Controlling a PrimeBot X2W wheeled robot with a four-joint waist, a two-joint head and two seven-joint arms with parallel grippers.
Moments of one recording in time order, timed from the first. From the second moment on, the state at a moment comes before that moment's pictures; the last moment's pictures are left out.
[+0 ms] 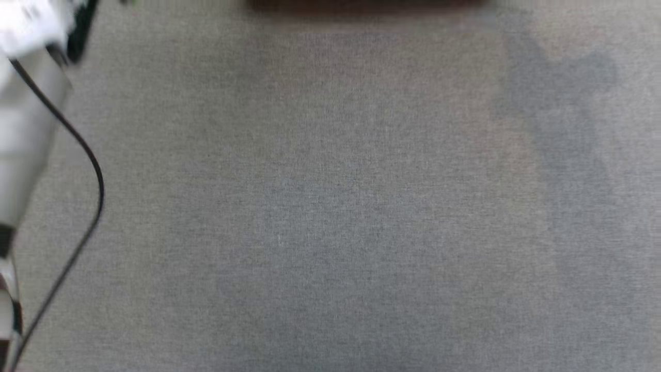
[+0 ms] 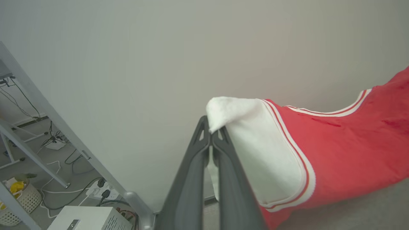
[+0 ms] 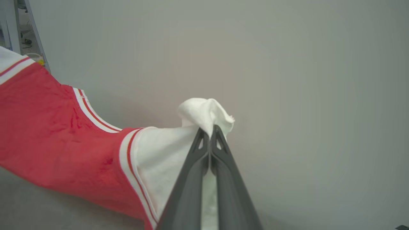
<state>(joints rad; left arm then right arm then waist) -1.38 0.51 -0.81 0.76 -0.73 -0.07 -0.20 -1.38 -0.53 0.76 0.78 0.72 0.13 -0.16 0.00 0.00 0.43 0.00</state>
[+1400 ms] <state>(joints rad) -0.14 0.62 -0.89 0.31 -0.98 0.23 -0.25 -0.03 -0.68 0.55 0.55 0.96 0.13 -0.18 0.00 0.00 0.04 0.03</state>
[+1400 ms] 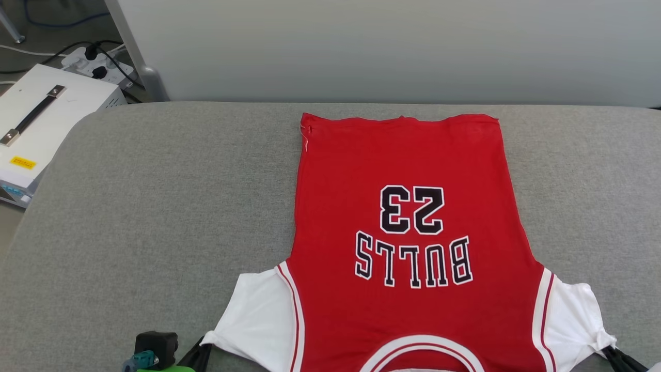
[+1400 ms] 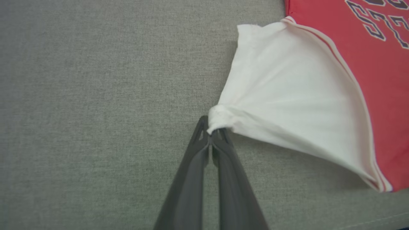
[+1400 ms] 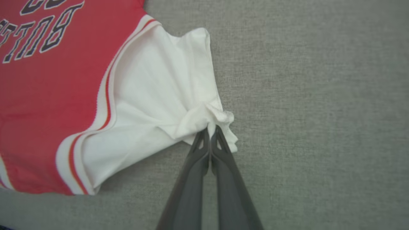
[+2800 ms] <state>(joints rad) -0.40 0.51 -0.82 -0.06 -0.70 0.36 -0.26 -1.15 -0.65 0.19 0.55 0.53 0.13 1.05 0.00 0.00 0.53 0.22</state>
